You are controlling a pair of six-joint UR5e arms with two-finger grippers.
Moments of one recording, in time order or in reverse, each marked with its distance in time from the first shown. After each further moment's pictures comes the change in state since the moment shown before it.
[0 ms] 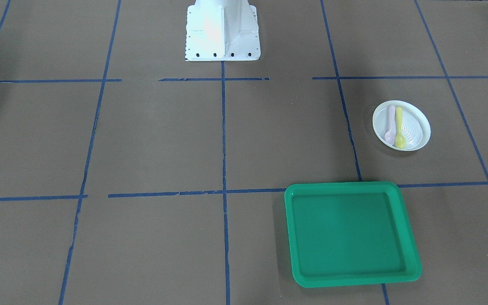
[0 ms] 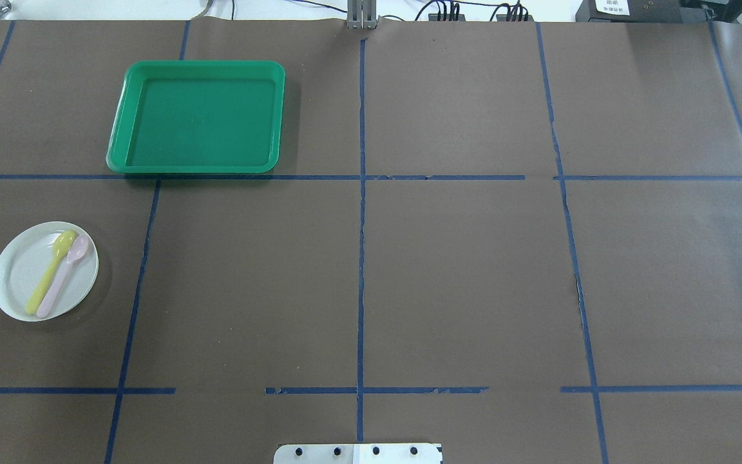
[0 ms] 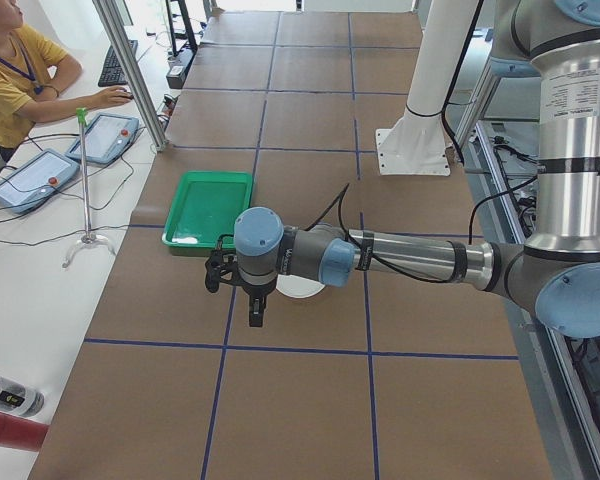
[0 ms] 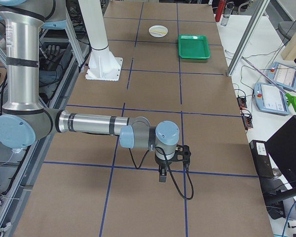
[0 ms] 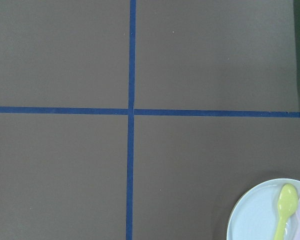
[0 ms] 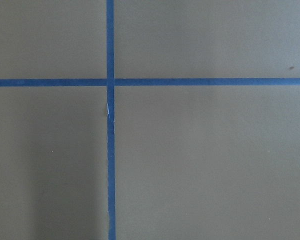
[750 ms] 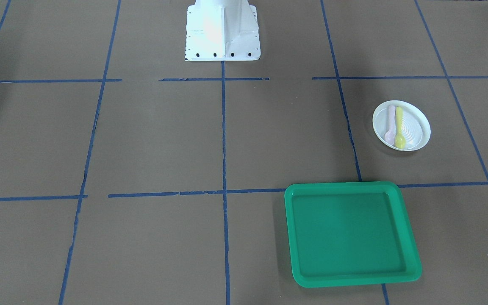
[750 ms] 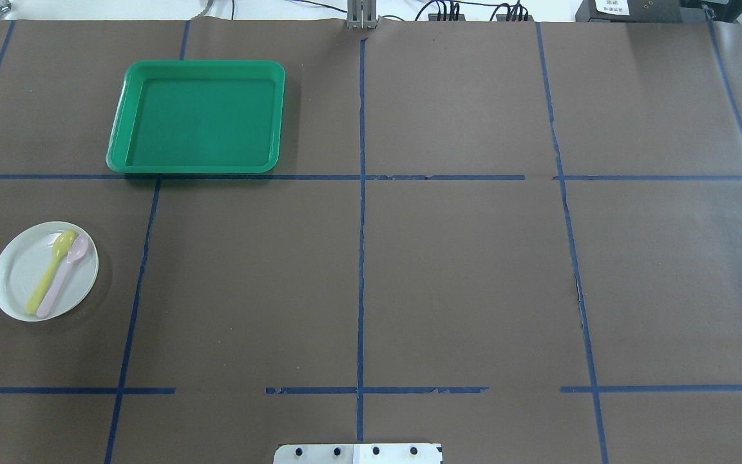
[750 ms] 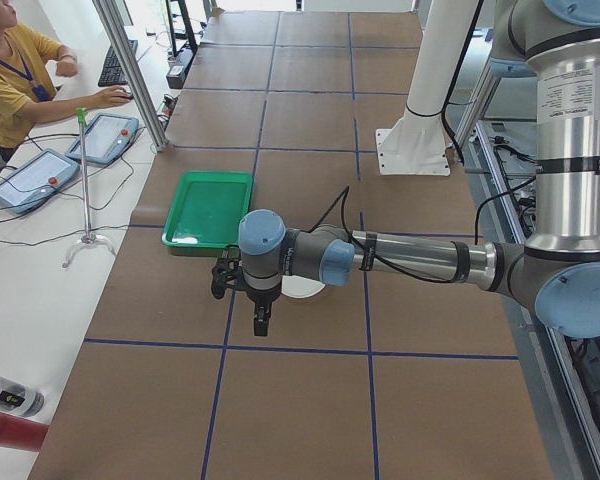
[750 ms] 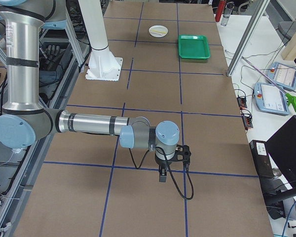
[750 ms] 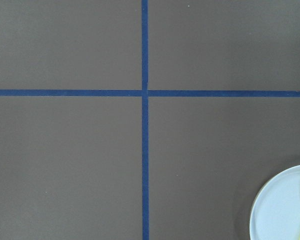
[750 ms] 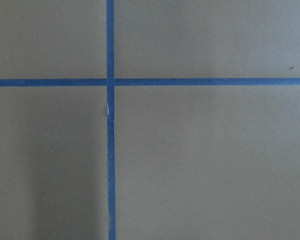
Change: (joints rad) left arm 0.087 0.025 0.013 -0.030 0.098 -0.010; right arm 0.000 0.000 0.000 0.000 0.000 0.000
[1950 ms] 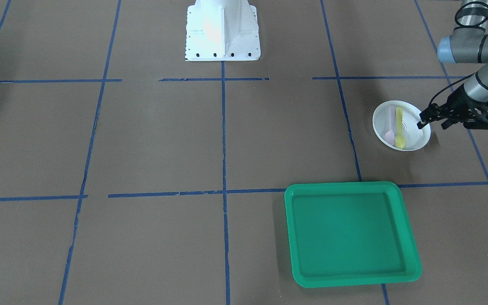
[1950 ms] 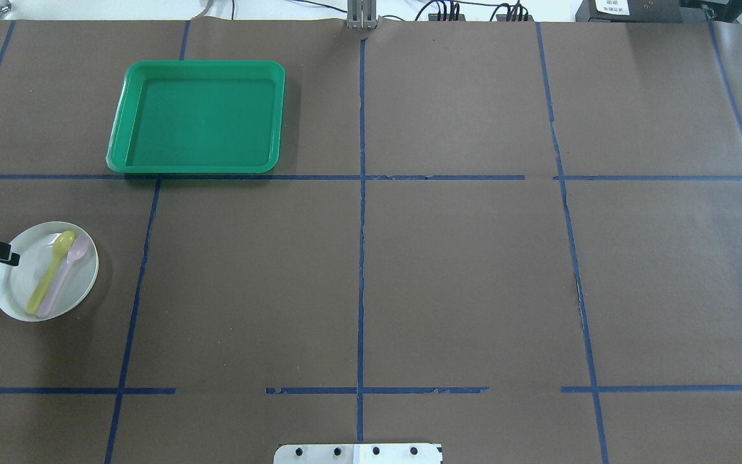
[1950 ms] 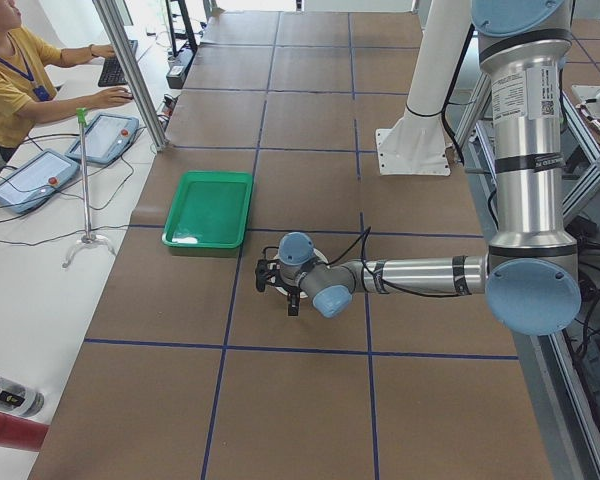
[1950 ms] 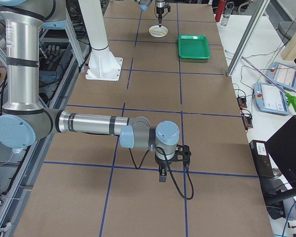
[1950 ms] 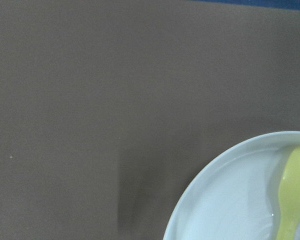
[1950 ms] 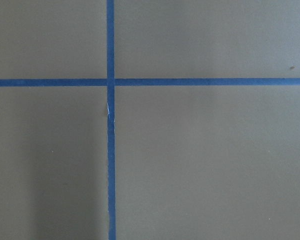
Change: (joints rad) left arm 0.459 0.033 0.229 -0.715 0.083 -0.665; right arm 0.000 0.000 0.000 0.000 0.000 0.000
